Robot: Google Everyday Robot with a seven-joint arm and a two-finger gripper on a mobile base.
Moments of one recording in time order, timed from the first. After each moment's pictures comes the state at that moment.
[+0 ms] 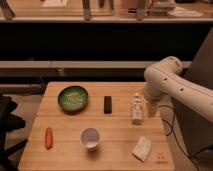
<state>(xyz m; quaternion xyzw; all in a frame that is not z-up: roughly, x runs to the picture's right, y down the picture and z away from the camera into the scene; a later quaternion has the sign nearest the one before) 0.194 0.062 0.726 -0.25 0.00 -0.04 0.97</state>
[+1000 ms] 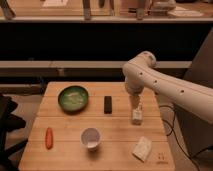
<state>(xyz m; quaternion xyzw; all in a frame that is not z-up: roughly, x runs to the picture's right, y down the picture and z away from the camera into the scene) 0.152 0.041 0.760 -0.23 -0.01 -0.08 0.97</state>
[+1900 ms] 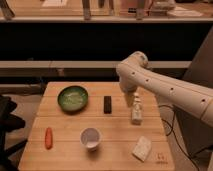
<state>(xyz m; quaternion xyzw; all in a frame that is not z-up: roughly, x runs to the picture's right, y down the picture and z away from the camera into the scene) 0.122 0.035 0.786 -0.23 -0.02 -0.11 0.97</state>
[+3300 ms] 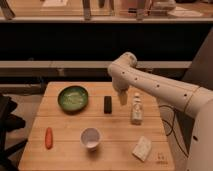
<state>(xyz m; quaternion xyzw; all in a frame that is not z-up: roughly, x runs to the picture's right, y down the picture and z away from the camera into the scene) 0.093 0.032 0.819 -0.24 -0.02 -0.12 0.96</state>
